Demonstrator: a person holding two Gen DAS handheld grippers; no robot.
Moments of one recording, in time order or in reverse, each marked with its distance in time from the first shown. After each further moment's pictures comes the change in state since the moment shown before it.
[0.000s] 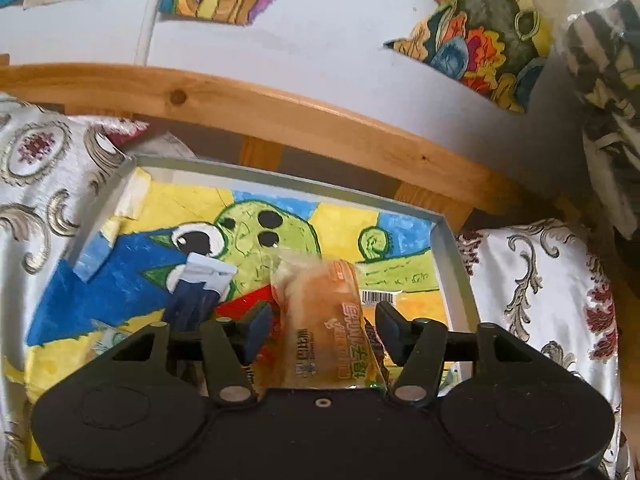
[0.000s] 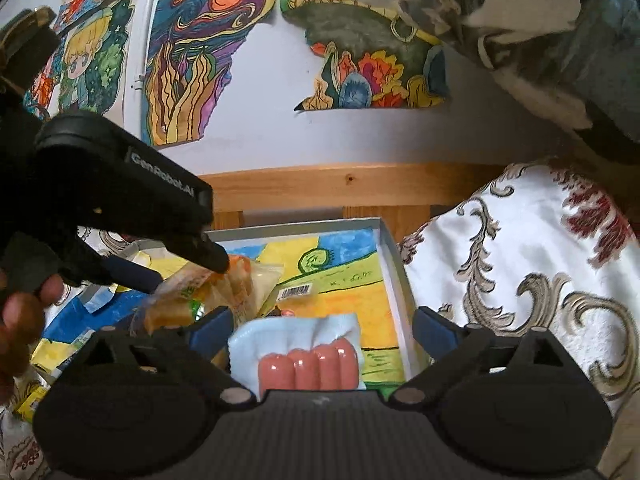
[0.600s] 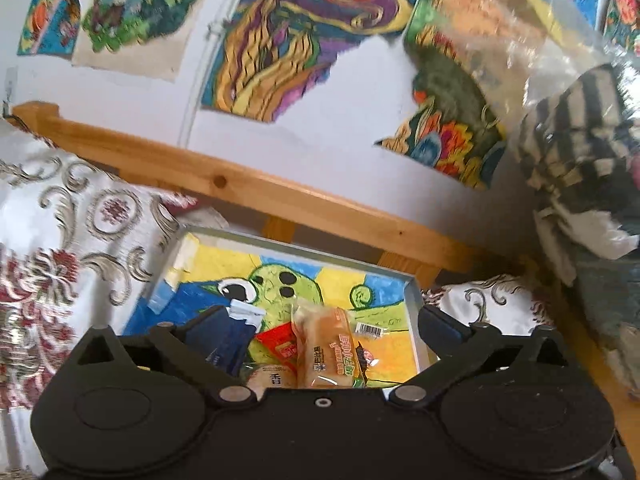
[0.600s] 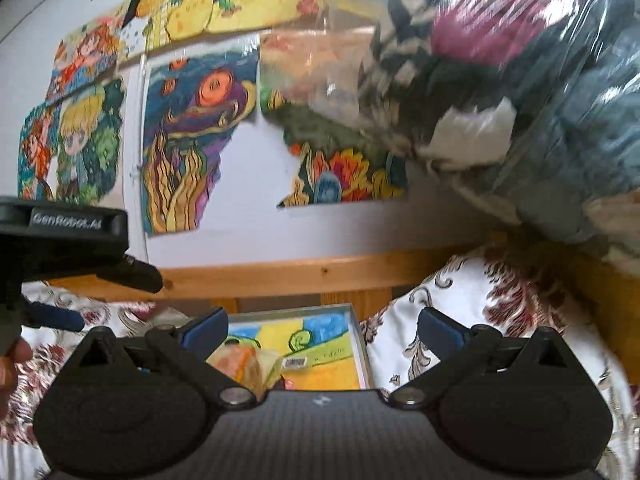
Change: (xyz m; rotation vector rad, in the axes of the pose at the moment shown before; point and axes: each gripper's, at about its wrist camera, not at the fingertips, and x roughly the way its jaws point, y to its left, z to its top) left arm -0.129 0.007 0.005 -0.022 -0.170 -0.010; right arm -0.105 0.004 0.064 0.057 -0.145 -0.071
